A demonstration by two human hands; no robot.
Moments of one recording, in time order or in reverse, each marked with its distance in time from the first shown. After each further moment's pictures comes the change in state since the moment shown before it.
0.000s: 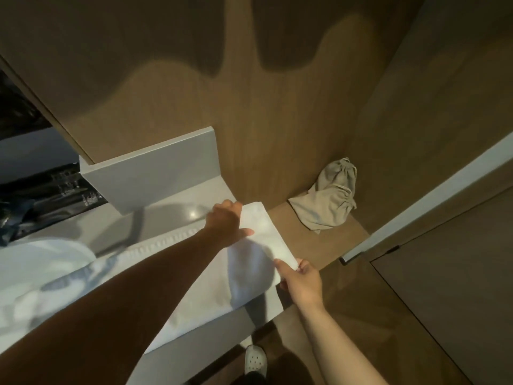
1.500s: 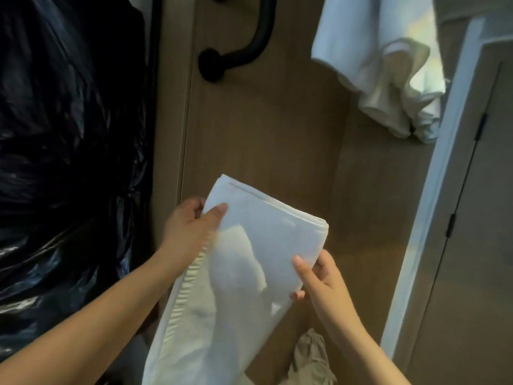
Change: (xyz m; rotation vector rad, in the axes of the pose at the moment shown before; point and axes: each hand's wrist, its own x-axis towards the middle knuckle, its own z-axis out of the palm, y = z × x) left_hand -0.217 -0.123 -0.405 -1.188 0.796 0.456; right_hand -0.298 -0.270 0.042 0.255 0.088 -1.144
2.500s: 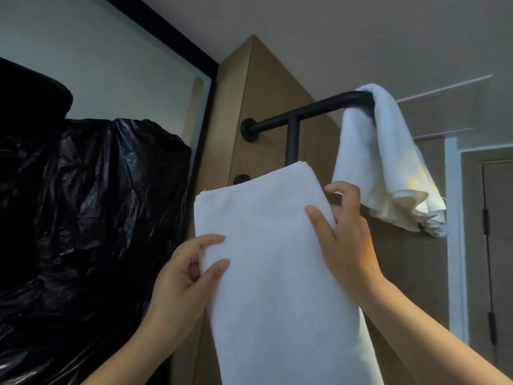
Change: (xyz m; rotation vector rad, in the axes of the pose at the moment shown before) left_hand 0.013 0.077 -0.080 -0.236 0.009 0.441; right_hand 0.099 -0.208 0.055 -0.481 0.174 -0.849
